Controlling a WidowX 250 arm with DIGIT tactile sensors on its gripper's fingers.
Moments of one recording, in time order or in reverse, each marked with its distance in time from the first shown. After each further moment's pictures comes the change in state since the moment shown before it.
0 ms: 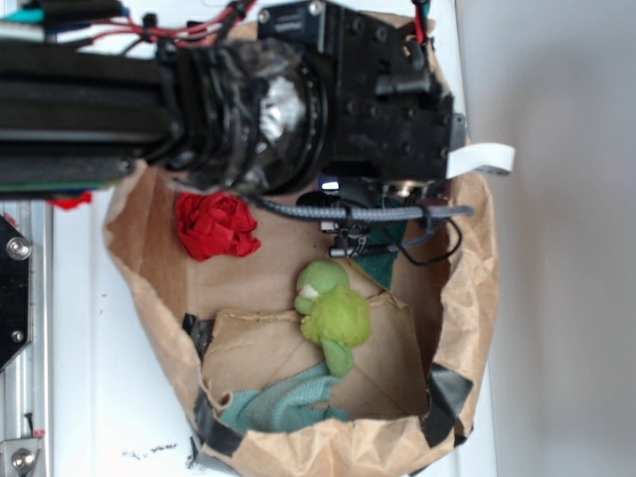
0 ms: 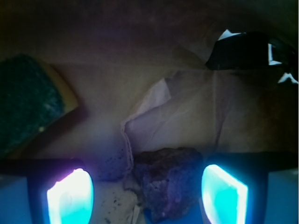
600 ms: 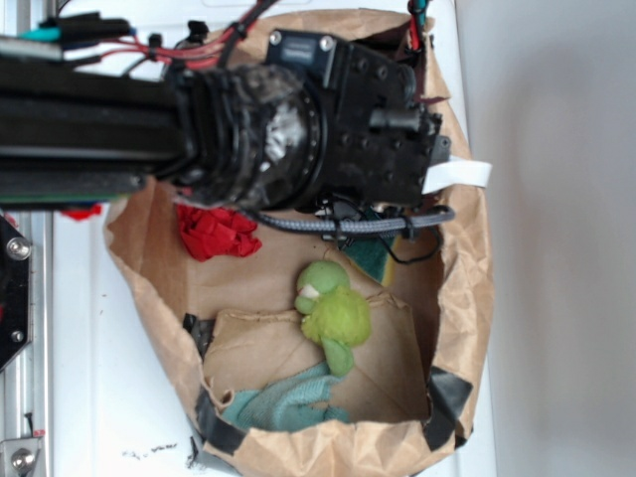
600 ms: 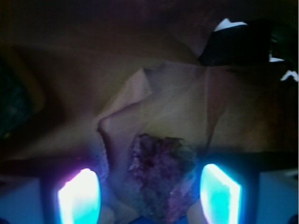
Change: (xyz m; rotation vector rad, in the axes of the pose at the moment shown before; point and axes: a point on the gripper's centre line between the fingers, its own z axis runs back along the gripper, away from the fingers) arm -0.002 -0.004 -0.012 0.055 -0.017 -0.008
